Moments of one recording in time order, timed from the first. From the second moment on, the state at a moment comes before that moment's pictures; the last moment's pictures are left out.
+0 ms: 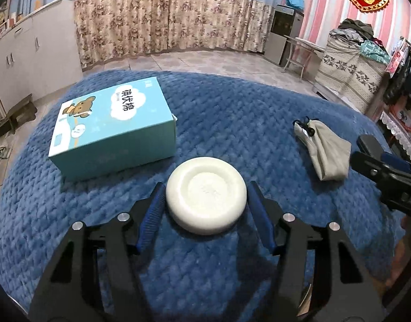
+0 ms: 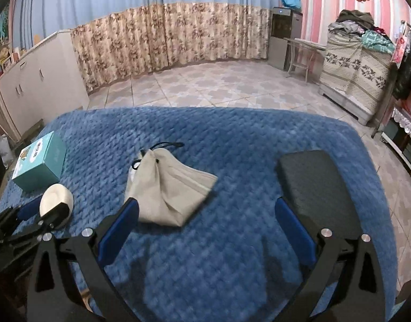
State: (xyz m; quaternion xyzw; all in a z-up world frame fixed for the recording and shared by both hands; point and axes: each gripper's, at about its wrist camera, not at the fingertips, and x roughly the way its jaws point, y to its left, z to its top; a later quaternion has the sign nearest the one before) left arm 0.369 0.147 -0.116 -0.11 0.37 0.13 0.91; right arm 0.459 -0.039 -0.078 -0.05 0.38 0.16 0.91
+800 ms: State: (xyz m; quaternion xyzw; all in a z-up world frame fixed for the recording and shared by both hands) left arm 0.374 0.148 -0.126 -0.11 0.39 0.13 0.90; right arm 0.437 -0.029 -0.084 -0.06 0.38 0.23 0.89
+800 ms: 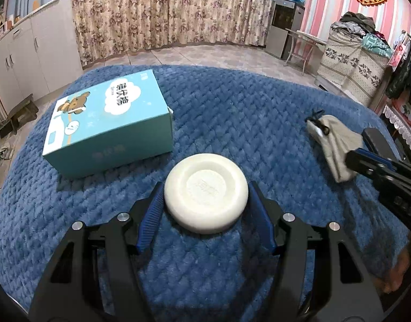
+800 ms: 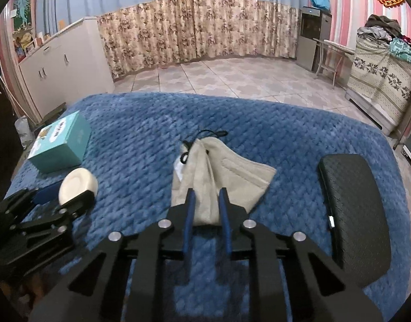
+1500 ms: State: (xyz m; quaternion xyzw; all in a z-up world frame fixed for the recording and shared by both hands) left arm 0.376 0.141 -0.130 -0.11 0.40 0.13 0.90; right arm 0.423 -0.070 -0.083 -0.03 0.38 0.20 0.90
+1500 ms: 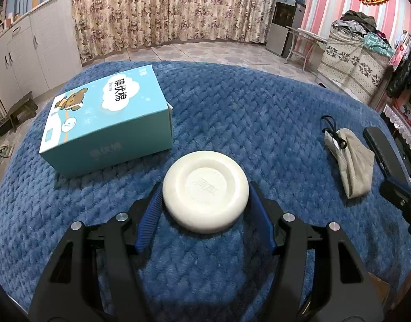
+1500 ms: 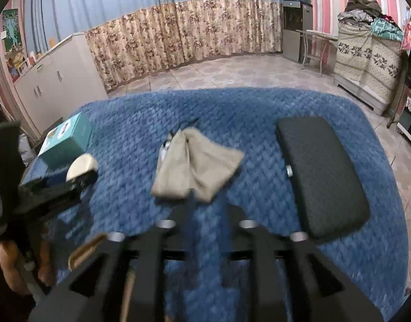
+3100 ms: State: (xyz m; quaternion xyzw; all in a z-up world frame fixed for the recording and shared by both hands) left arm 0.252 -0.094 -0.048 0.00 0.31 -0.10 0.94; right arm 0.203 -0.301 -0.031 0.04 0.29 0.02 0.95
